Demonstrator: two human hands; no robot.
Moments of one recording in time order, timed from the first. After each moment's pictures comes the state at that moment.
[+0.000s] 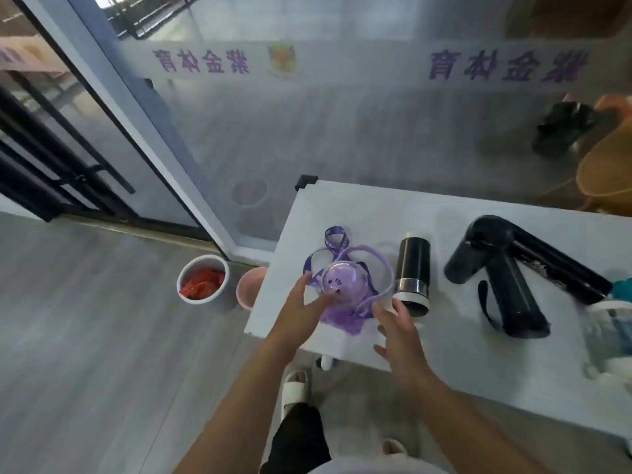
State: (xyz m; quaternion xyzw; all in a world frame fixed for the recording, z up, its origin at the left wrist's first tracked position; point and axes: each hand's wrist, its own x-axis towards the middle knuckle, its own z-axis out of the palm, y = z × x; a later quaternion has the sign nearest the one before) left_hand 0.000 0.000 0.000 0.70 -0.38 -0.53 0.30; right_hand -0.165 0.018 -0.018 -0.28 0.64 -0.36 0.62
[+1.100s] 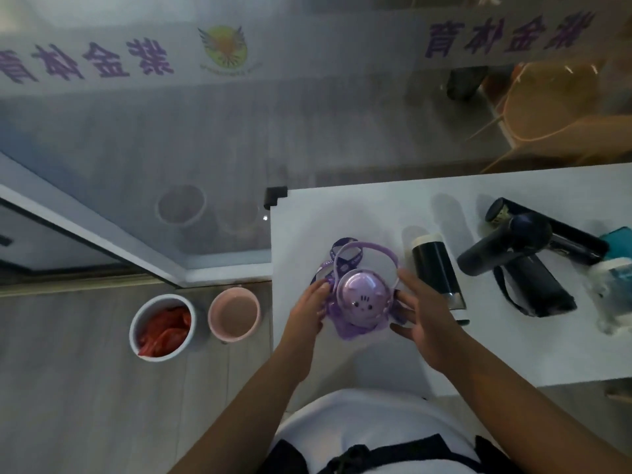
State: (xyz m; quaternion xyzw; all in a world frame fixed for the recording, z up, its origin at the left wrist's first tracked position) left_hand 0.093 -0.135 -0.038 0.58 -0.31 -0.71 0.26; right_hand -0.084 -0.104 0.010 -0.15 0.65 -0.41 0.62
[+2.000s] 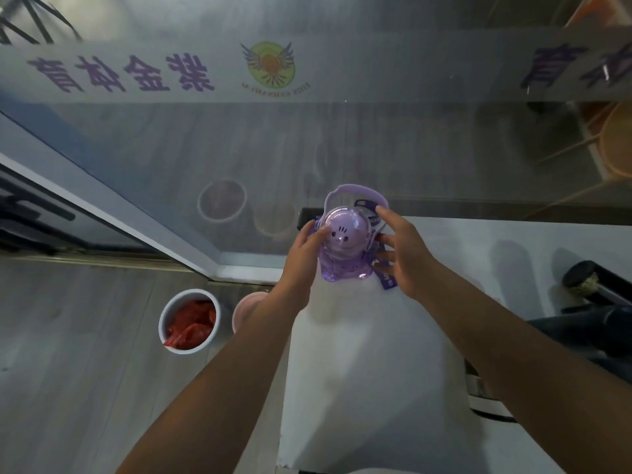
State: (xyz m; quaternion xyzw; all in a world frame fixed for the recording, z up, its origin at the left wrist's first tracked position) left_hand 0.096 -0.316 -0.036 0.62 -0.32 -0.62 0.35; right_hand -0.058 -0.312 0.028 -0.21 0.60 -0.37 0.68
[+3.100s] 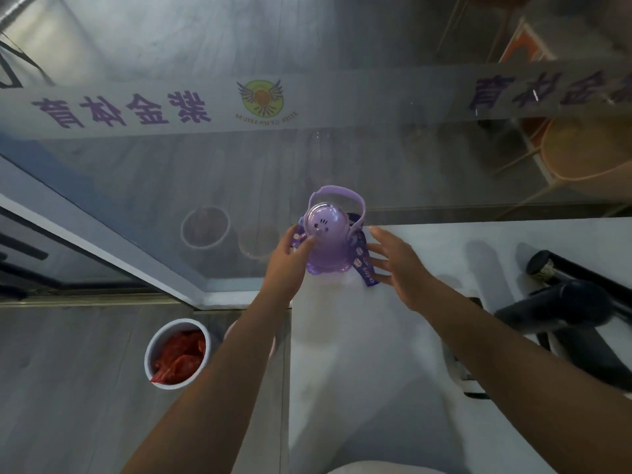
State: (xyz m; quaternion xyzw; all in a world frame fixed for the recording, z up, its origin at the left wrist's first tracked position) left_hand 0.121 -0.308 -0.005 0.62 -0.45 -0.56 0.33; right_hand -0.059 -0.281 0.032 -0.27 0.64 -0.37 0.61
